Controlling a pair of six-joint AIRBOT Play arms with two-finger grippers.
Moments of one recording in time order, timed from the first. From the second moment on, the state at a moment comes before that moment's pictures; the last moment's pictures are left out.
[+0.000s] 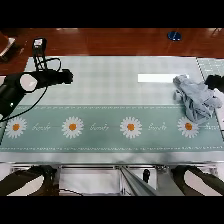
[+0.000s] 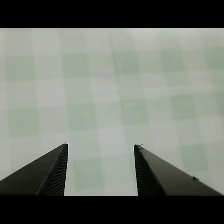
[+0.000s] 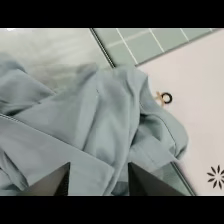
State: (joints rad) left arm -0.18 -1.20 0.99 1.36 -0.54 -1.53; right arm -0.27 -1.15 1.00 -1.95 0.80 2.03
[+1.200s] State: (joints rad) left arm -0.10 -0.69 0.83 1.26 -0.95 -1.47; right arm -0.22 -1.00 1.60 -1.22 0.92 1.41
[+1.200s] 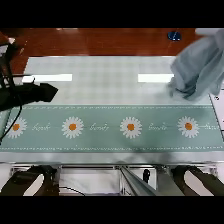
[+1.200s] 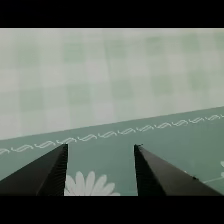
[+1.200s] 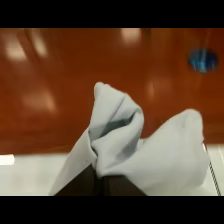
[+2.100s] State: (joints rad) left arm 0.09 -0.55 0.65 1.21 -0.91 -1.51; right arm 0.55 -1.18 1.71 -1.18 1.15 1.46
